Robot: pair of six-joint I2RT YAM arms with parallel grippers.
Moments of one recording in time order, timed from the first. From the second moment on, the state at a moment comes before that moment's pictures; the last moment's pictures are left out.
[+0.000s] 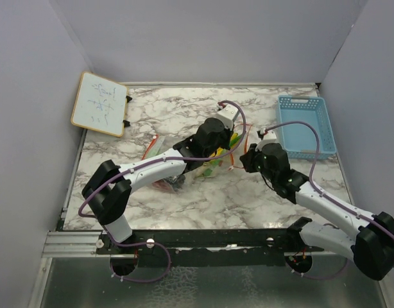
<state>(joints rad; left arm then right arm) -0.90 1.66 1.20 0.16 -0.23 -0.18 0.60 1.05 0.56 0.06 0.15 0.40</state>
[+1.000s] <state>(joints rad) -0.96 1.65 1.17 0.23 -0.21 -0.26 0.60 0.97 0.60 0.13 0.00 0.59</state>
